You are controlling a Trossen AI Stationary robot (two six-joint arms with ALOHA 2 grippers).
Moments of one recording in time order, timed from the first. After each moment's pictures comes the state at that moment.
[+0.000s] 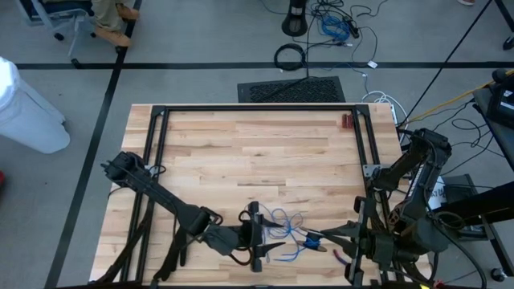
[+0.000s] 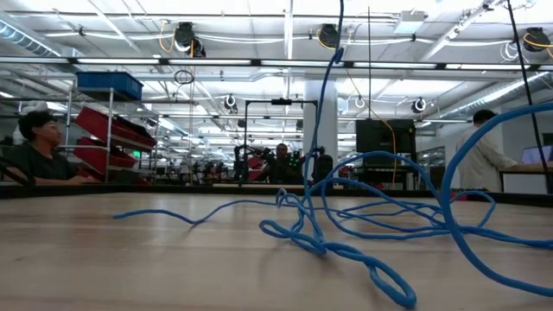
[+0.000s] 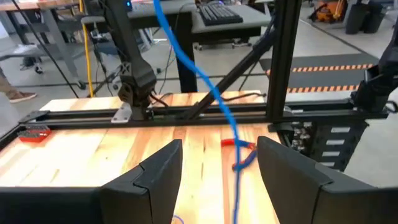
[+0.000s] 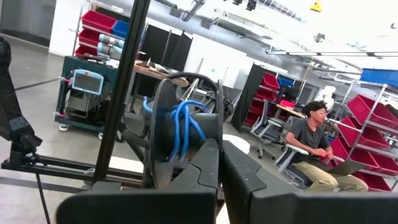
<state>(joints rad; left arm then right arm) -0.57 1.84 1.44 0.18 -0.59 -0.07 1.06 1.42 1.25 0.56 1.20 -0.62</state>
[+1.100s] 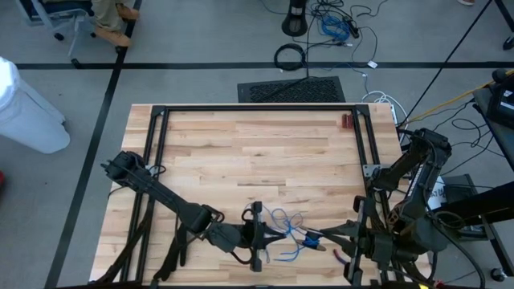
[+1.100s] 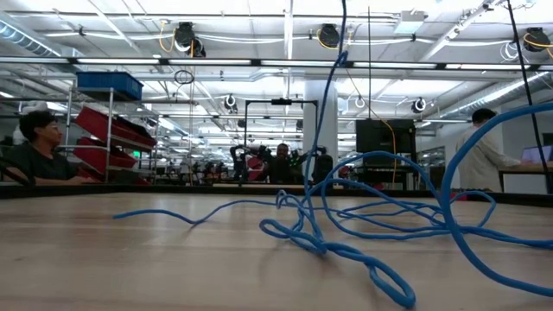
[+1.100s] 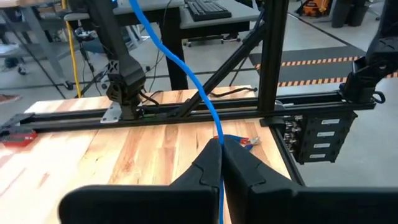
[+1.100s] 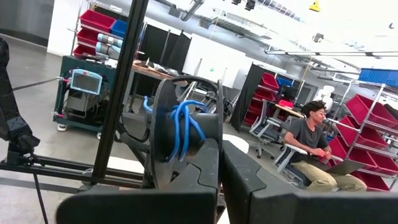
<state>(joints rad) -0.55 1.84 1.44 0.18 -0.50 -0.04 1.05 1.42 1.25 0.56 1.20 -0.61</state>
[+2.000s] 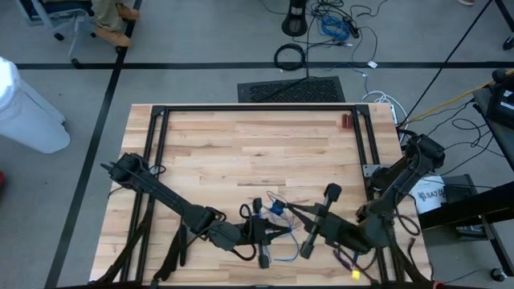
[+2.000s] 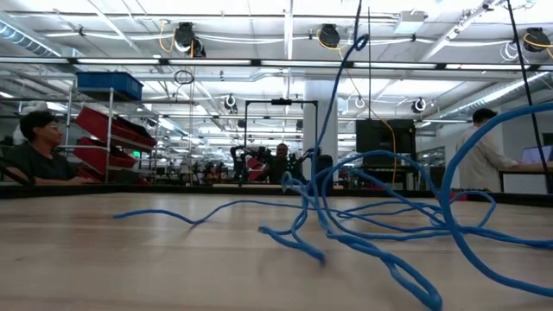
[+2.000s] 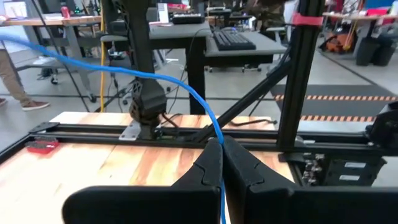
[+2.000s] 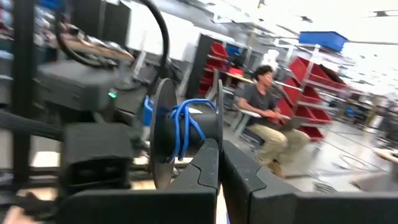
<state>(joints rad) -0.55 1.88 1.44 0.36 -0.62 -0.05 0.80 1.53 1.25 0.55 1.26 -0.44</state>
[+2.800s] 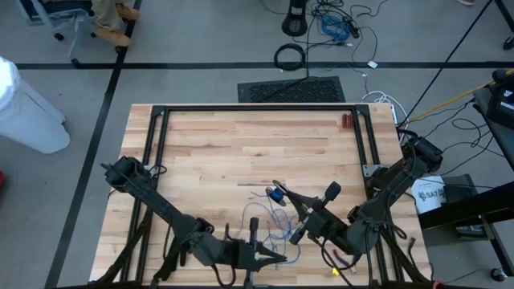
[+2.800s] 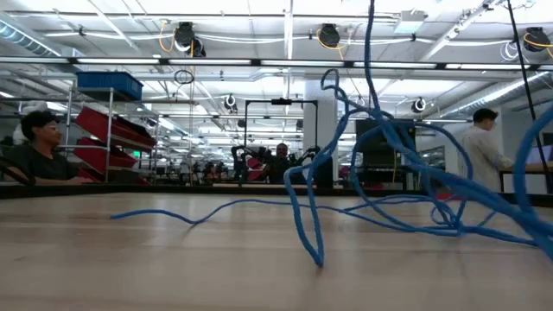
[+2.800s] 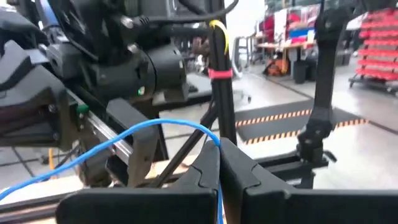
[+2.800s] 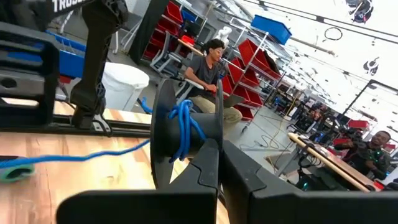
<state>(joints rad) -0.65 1.87 1.52 0.42 -0.52 0.17 0.76 1.57 1.25 0.44 1.46 -0.54</state>
